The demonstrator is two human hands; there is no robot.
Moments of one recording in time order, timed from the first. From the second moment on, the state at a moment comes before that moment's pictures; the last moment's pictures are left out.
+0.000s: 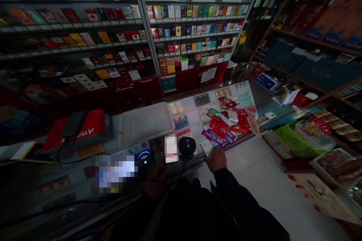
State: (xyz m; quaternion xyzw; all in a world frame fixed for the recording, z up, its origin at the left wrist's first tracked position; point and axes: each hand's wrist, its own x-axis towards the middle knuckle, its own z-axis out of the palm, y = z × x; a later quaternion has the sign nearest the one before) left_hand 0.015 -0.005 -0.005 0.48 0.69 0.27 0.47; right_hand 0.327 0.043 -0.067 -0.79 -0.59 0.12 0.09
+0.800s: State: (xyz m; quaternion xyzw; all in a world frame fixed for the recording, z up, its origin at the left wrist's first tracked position) left_hand 0.015 -0.004 -0.006 0.47 0.69 0.26 0.48; right_hand 0.330 0.042 -0.070 -0.78 -0.60 0.12 0.11
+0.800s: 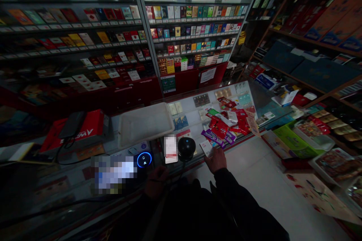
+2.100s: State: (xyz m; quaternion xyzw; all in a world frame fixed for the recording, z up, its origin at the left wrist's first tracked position) left_hand 0.090 0.134 0.138 0.59 0.46 0.36 0.56; right_hand 0.289 0.085 0.113 -0.64 -0.55 0.33 0.42
